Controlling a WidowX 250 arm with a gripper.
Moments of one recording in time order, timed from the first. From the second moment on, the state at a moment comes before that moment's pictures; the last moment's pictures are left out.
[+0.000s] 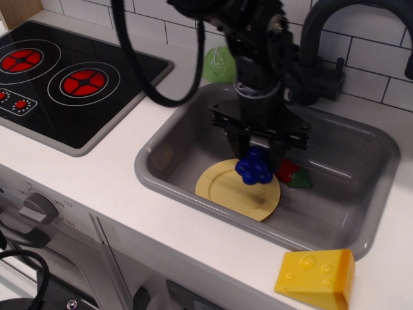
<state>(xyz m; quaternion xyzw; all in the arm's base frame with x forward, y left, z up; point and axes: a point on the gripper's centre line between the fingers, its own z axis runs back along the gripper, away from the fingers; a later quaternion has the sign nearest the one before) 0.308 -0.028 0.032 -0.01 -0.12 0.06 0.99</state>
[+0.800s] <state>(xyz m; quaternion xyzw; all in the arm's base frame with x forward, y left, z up) 0.289 -0.018 0.012 0.00 -0.10 0.04 0.99</state>
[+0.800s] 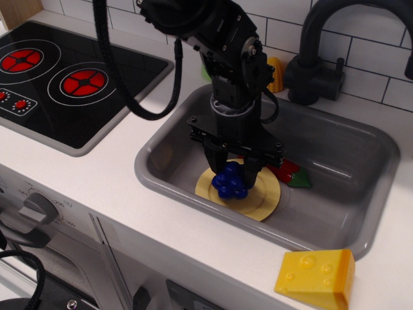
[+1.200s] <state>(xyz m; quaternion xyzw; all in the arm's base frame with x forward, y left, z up) 0.291 -0.018 0.027 0.00 -0.11 0.07 0.99</state>
